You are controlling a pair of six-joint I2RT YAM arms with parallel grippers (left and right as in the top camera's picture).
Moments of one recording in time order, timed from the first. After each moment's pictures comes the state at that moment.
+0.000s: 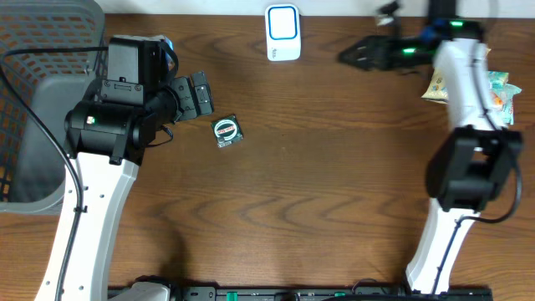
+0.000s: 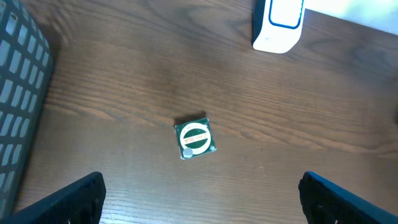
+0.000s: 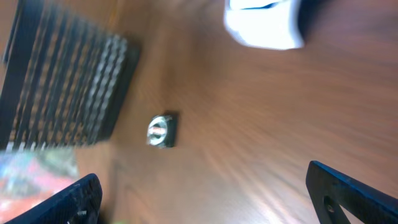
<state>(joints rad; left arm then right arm) -0.16 1.38 1.54 -1.03 0.04 -0.35 -0.02 2.24 2.07 -1.04 -0.97 -0.19</state>
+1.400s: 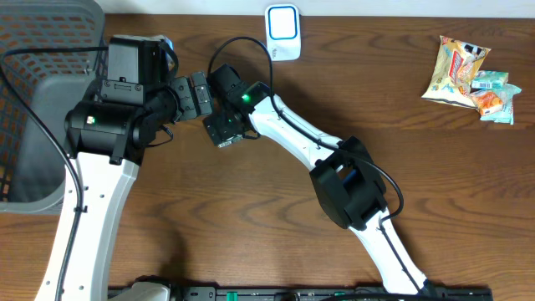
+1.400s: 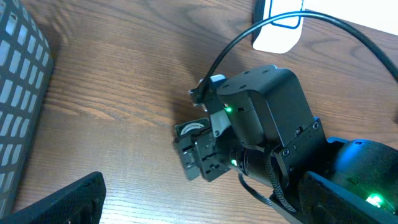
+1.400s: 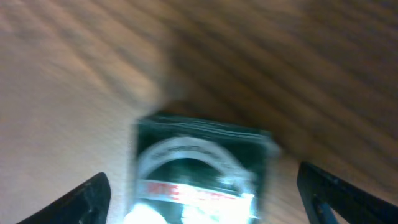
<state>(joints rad) -0.16 1.38 1.54 -1.03 0.04 -0.35 0.74 2.45 2.07 -0.79 -0.08 0.27</state>
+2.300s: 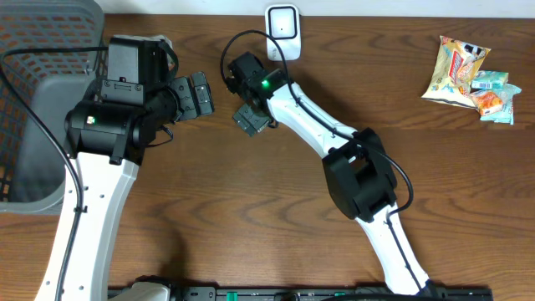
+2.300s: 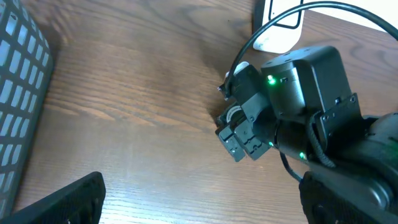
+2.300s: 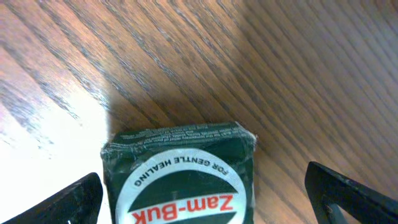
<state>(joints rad) -0.16 1.38 1.54 -1.03 0.04 -0.35 0.63 2.45 2.07 -0.83 0.10 -0.17</state>
